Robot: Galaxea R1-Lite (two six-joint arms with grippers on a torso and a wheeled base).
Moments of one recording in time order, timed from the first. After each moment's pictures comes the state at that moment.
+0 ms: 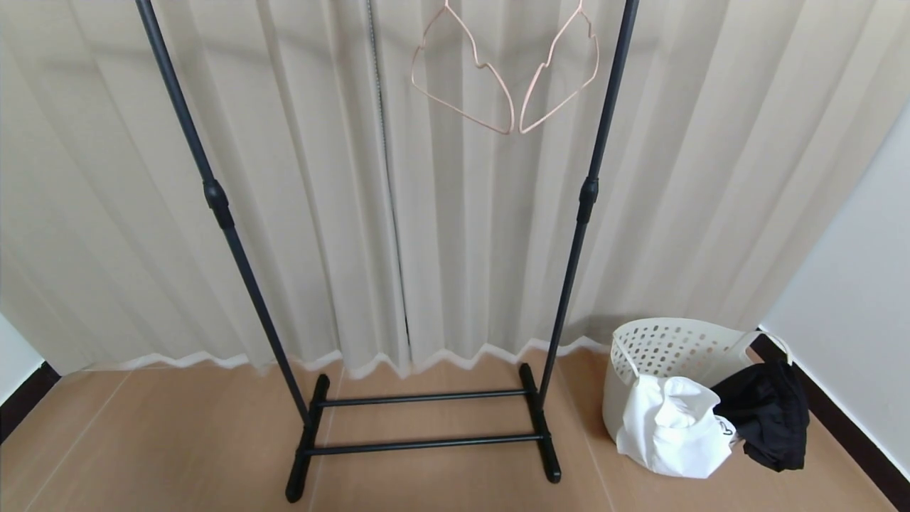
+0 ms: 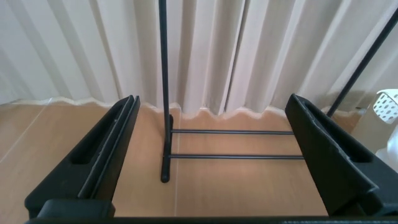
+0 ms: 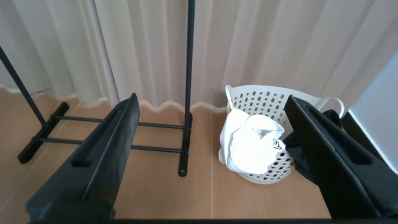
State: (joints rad) left arm -0.01 0.00 0.00 0.01 0.06 -0.03; right arm -0.01 0.00 0.00 0.01 0.10 -0.01
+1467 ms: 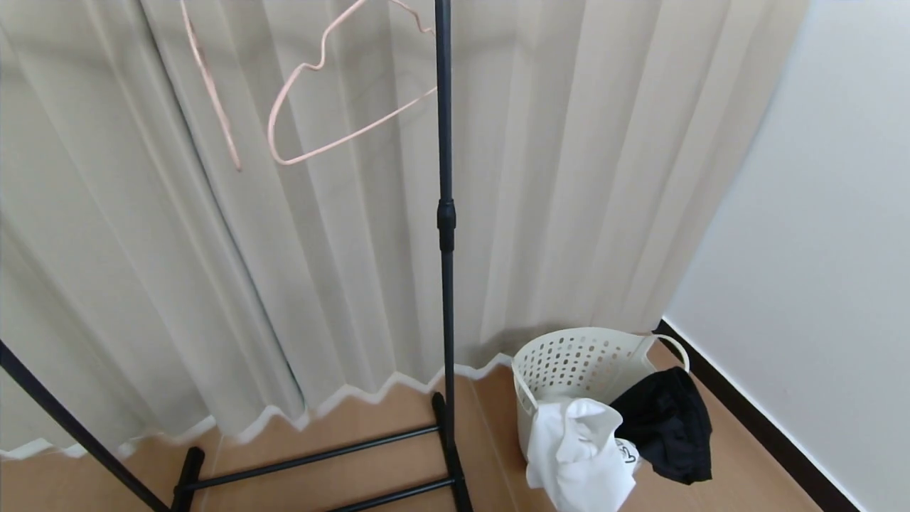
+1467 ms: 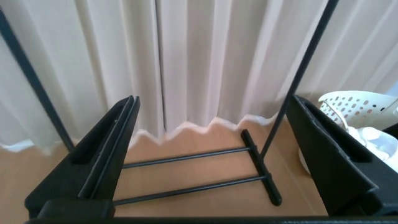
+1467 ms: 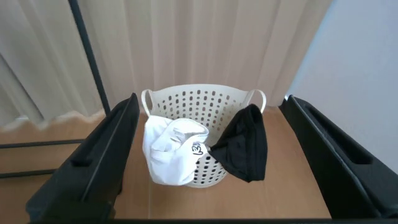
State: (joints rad) left arm -0.01 0.00 0.00 0.01 0.06 -0.03; right arm -0.01 0.00 0.00 0.01 0.10 -0.01
